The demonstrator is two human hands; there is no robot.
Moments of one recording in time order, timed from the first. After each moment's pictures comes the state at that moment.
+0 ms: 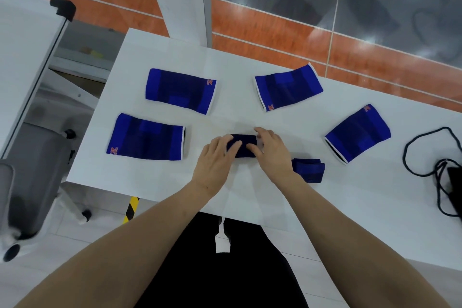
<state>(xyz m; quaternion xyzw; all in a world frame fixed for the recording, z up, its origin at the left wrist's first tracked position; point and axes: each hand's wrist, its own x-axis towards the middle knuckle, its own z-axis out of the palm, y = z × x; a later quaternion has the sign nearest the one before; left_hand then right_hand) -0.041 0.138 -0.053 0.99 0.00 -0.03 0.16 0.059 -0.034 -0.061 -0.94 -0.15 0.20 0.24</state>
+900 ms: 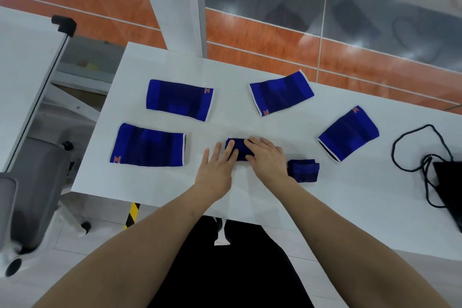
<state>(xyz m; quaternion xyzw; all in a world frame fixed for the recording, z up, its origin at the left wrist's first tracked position) -0.044 0.136 -0.039 0.96 -0.02 -0.25 0.09 0.045 -0.025 -0.040 -0.95 -0.22 0.22 0.09</state>
